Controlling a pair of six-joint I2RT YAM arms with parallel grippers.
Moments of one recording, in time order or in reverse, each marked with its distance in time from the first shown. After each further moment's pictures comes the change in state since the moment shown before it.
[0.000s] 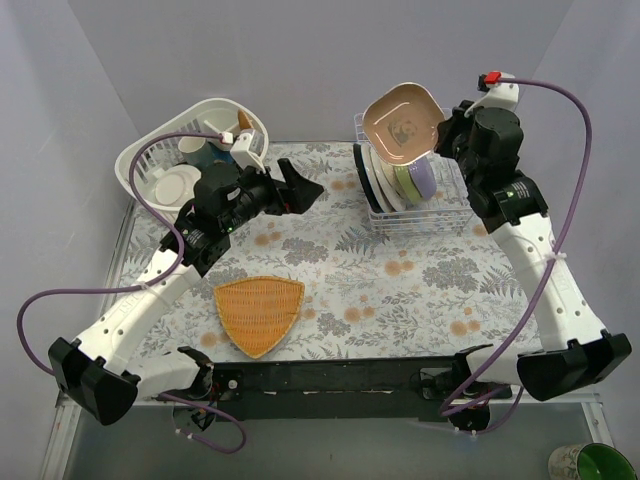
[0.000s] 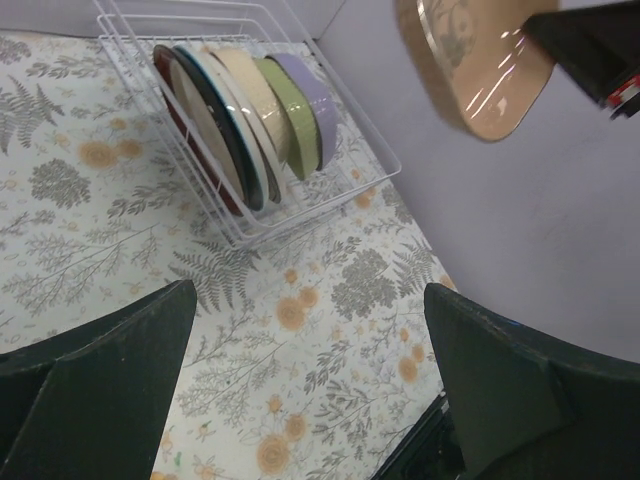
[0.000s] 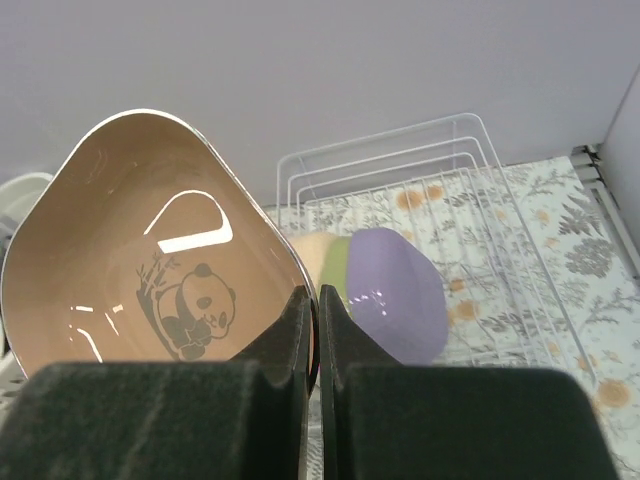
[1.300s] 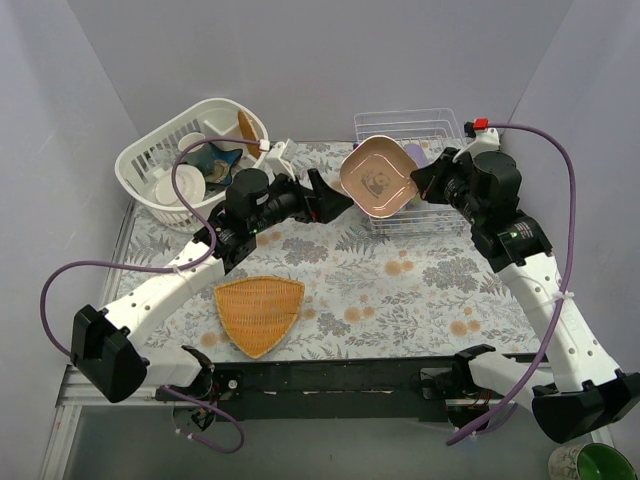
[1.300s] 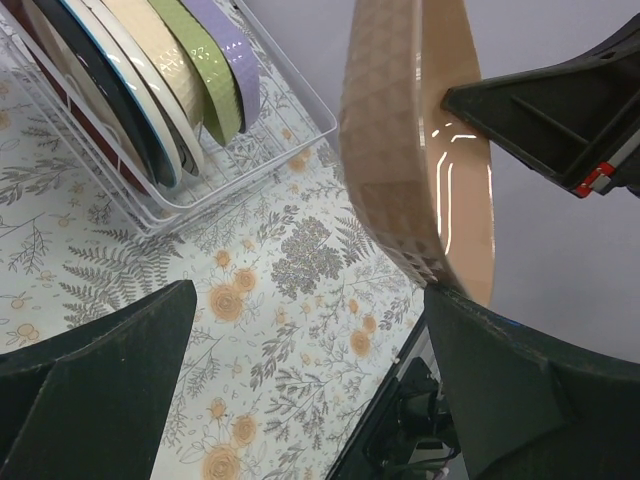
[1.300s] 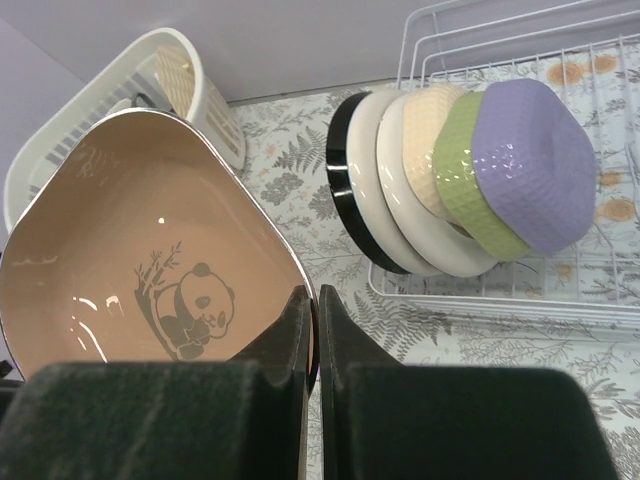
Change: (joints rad) left arm -0.085 0.137 -0.069 0.240 0.125 -0.084; right arm 0.029 -0.229 -0.295 -0.042 -0.311 0.145
